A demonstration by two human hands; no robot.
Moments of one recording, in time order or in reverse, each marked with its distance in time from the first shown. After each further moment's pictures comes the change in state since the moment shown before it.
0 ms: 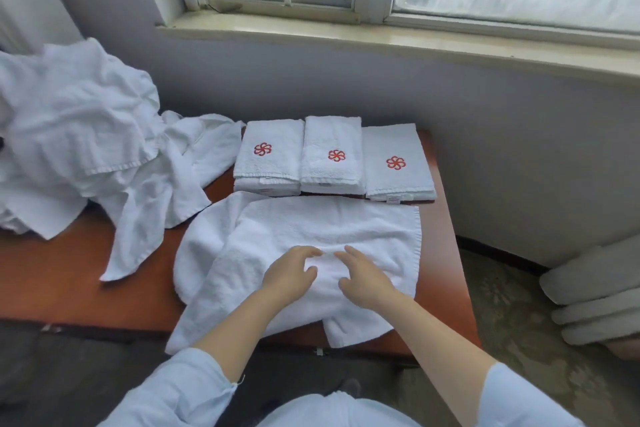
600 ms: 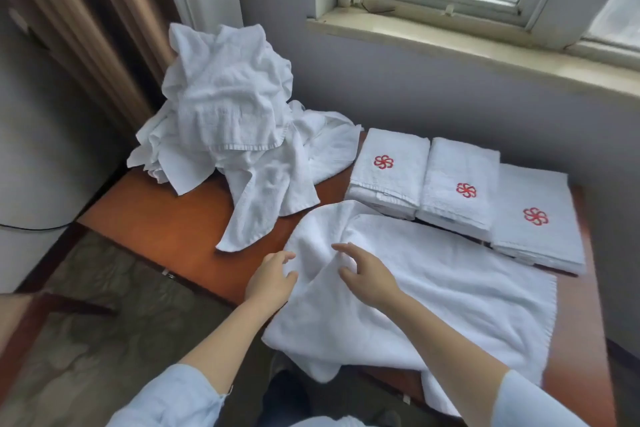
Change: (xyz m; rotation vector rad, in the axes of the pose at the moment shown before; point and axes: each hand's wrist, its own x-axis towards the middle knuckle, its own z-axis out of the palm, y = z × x) left_hand -0.066 -0.163 -0.109 -0.180 0.329 -0.467; right_hand 0.085 -0.167 0.051 0.138 -0.033 -0.314
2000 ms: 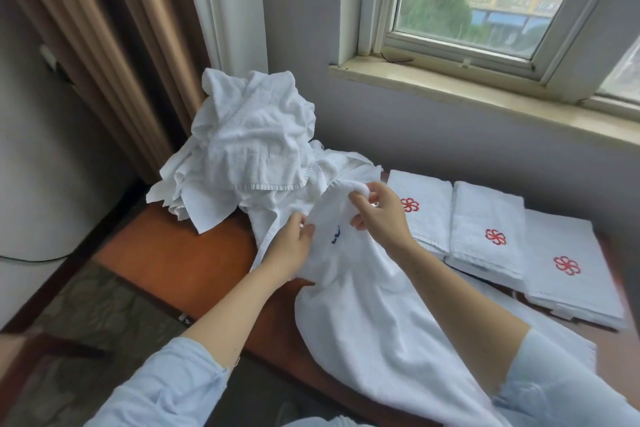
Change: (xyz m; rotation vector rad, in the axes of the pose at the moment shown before) left_hand 0.073 0.061 -0.110 -0.301 0.040 0.164; right_hand 0.097 -0.138 -0.065 0.497 0.421 -0.069
